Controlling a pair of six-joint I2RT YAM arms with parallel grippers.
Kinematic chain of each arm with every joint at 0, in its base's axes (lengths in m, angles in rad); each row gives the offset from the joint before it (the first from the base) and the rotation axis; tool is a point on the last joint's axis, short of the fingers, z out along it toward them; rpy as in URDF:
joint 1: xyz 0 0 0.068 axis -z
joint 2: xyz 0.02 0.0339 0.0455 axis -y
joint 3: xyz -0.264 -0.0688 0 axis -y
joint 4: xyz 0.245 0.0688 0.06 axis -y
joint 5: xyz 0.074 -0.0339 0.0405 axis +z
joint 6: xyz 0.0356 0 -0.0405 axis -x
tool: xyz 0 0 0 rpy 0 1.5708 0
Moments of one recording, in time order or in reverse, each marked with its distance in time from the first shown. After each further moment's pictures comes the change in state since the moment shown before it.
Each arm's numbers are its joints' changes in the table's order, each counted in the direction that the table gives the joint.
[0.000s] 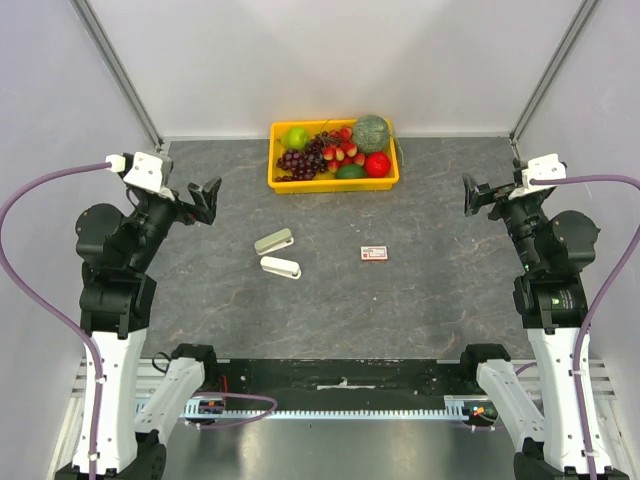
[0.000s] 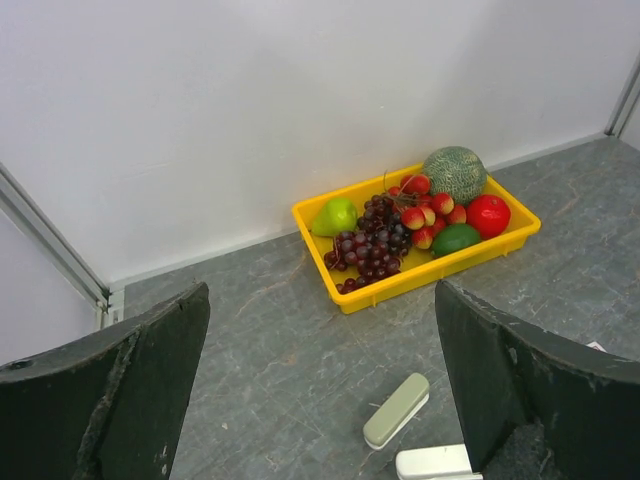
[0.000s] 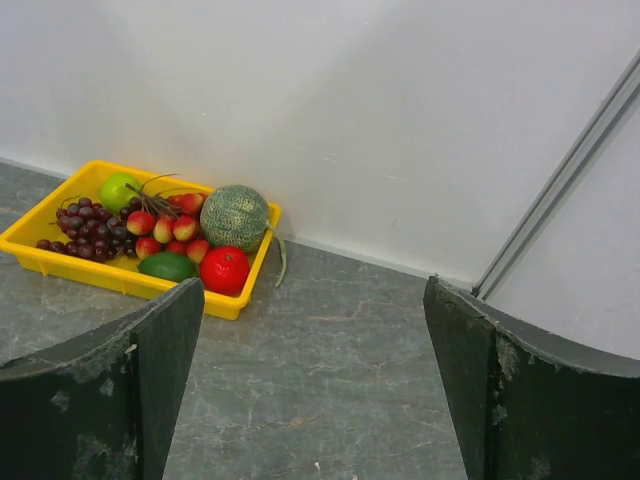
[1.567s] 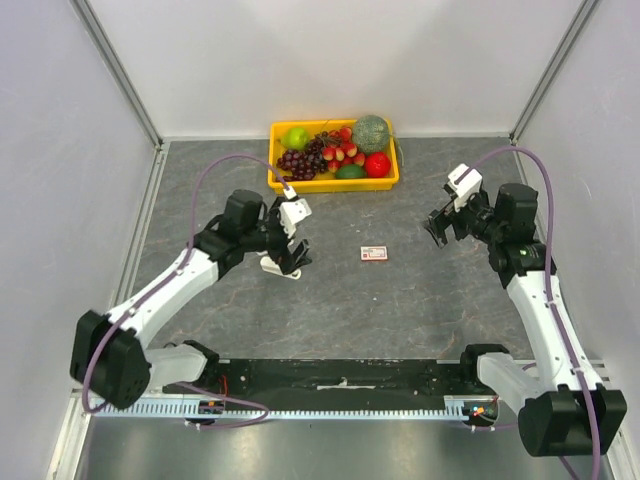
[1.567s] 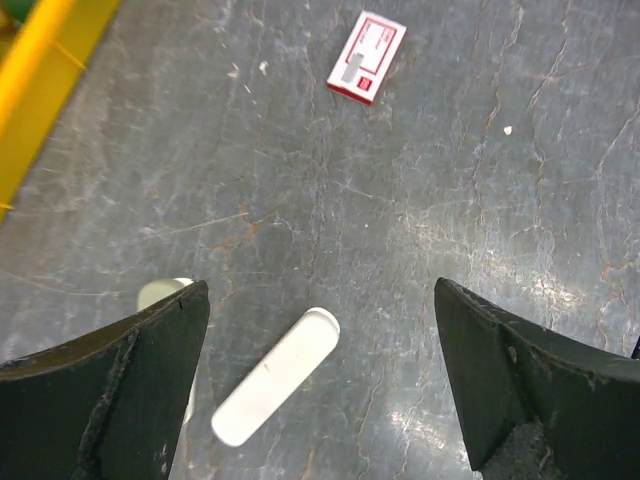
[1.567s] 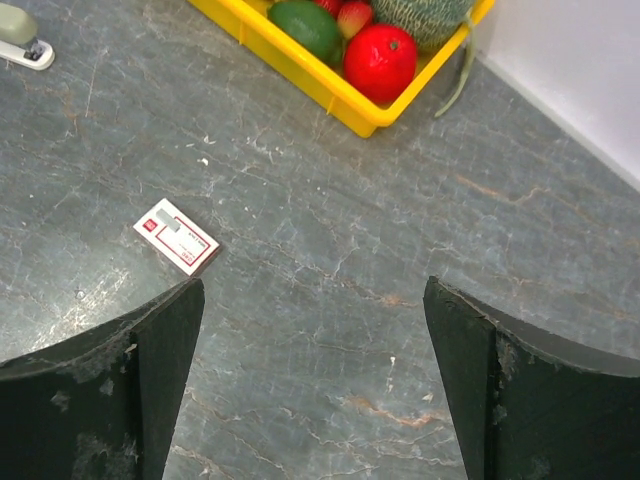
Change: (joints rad) left arm 0.405 -0.437 -0.312 0.051 -0.251 -0.312; right arm 0.001 -0.255 -0.121 -0.193 0.352 0.303
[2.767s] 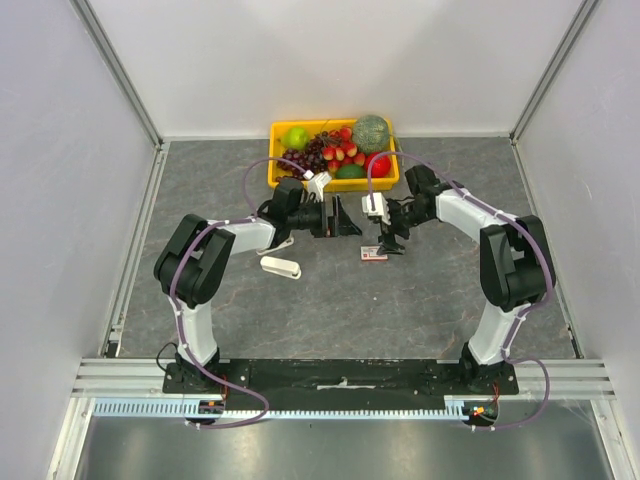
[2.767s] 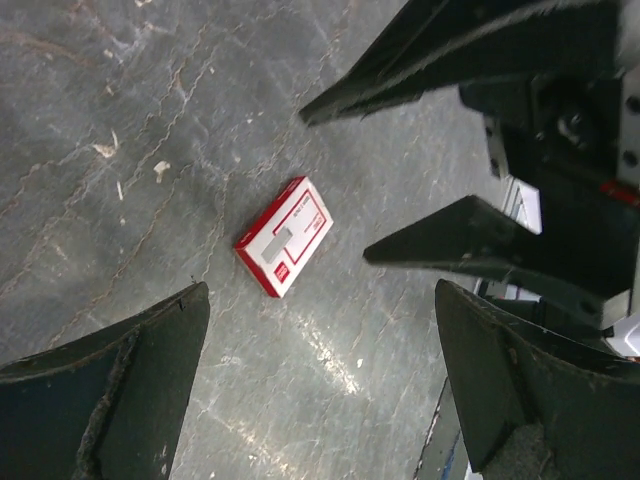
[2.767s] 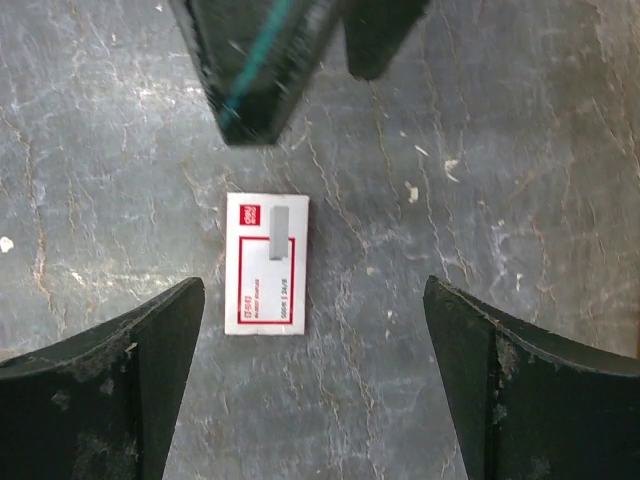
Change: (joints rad) left arm 0.032 -0.743 0.185 0.653 -0.204 1.009; right arm -0.241 -0.871 0.373 -0.300 0.233 0.790
